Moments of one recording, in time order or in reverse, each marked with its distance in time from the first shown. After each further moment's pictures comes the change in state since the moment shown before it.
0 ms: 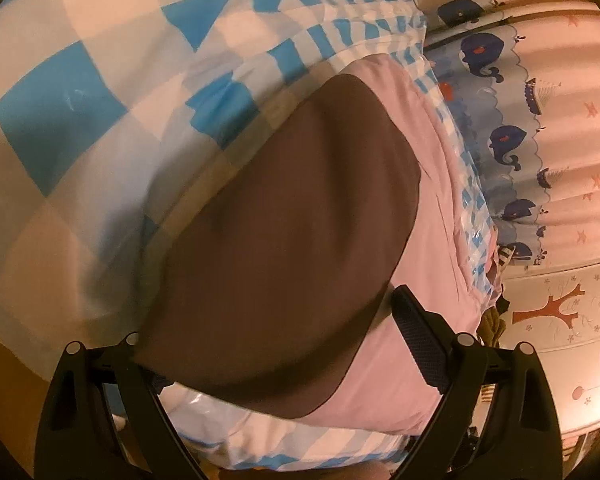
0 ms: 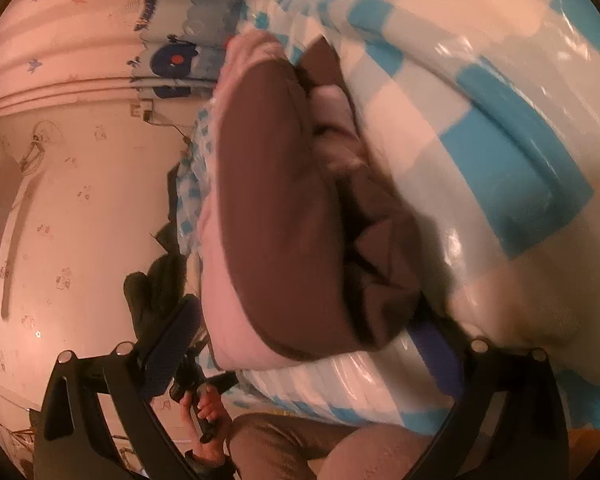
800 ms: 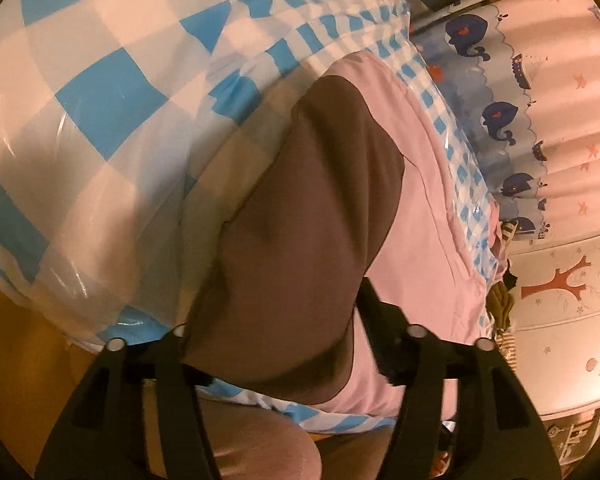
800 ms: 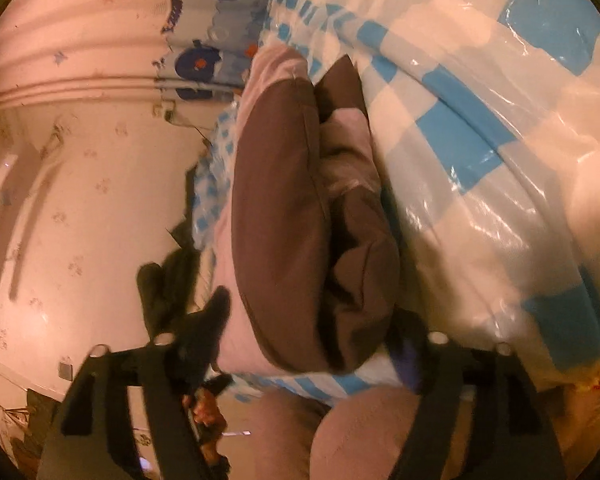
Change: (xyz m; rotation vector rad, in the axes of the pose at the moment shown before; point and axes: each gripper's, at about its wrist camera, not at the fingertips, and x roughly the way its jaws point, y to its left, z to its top) left arm -0.047 0.009 -0.025 0.076 0.026 0.018; right arm -0.032 -0.006 -0.022 -0.029 -0.017 0.048
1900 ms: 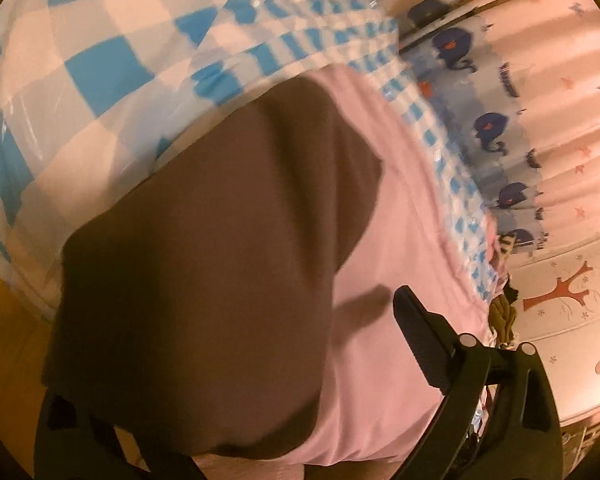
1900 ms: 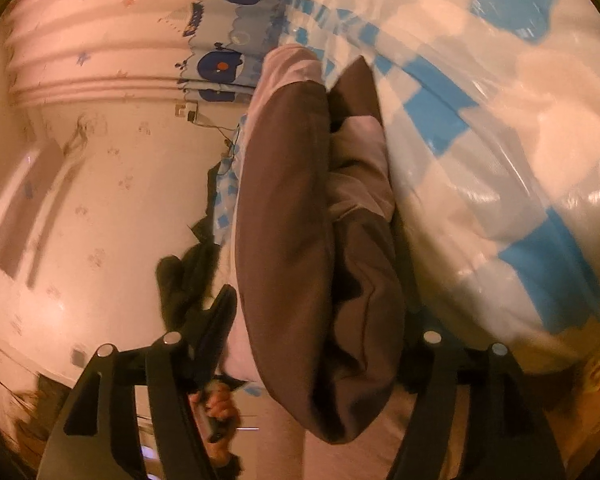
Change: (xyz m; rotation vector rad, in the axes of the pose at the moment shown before) left arm -0.002 -0.022 -0.046 0.010 -0.133 -0.027; right arm -0.027 -0.016 -0.025 -0.059 -0.017 0.057
